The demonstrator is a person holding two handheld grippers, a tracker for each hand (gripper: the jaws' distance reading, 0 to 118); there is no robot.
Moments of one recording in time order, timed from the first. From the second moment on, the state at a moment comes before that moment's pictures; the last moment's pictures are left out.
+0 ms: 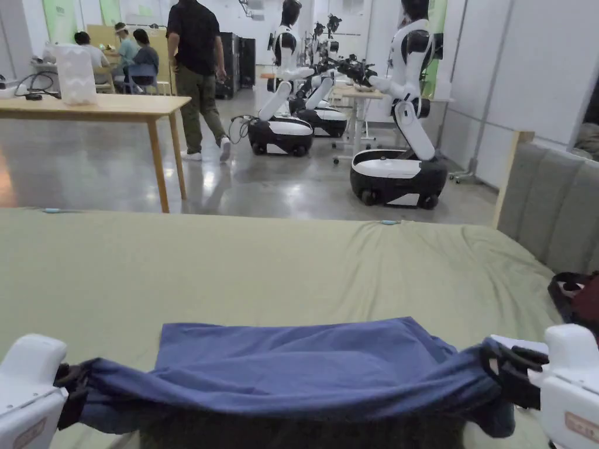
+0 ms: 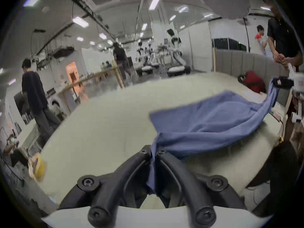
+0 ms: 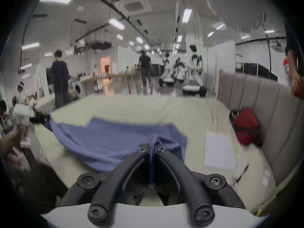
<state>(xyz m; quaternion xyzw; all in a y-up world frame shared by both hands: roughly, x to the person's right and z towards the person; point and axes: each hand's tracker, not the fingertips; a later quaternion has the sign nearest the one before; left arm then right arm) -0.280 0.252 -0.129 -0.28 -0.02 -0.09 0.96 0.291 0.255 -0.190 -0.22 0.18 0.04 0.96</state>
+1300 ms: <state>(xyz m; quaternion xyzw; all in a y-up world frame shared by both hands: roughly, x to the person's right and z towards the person) -0.318 0.147 -0.090 -0.38 -0.03 0.00 0.93 0.293 0.192 -0.111 -0.32 0.10 0.01 0.94</state>
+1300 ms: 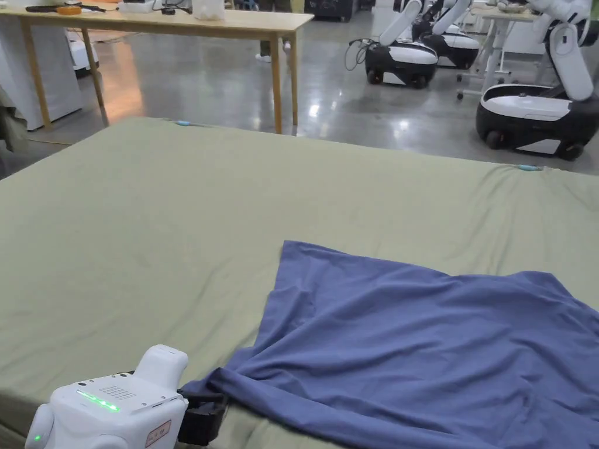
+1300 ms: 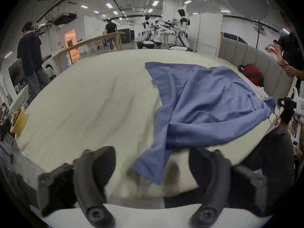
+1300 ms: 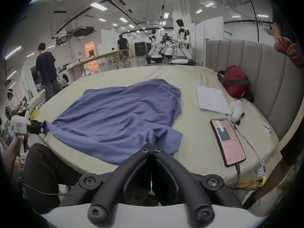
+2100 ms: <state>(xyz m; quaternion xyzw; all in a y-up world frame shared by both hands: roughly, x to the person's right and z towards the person) -0.297 0.219 -0.111 -0.34 -0.03 -0.01 0.94 0.305 0.205 -0.162 -0.31 0.15 -0.05 0.94</state>
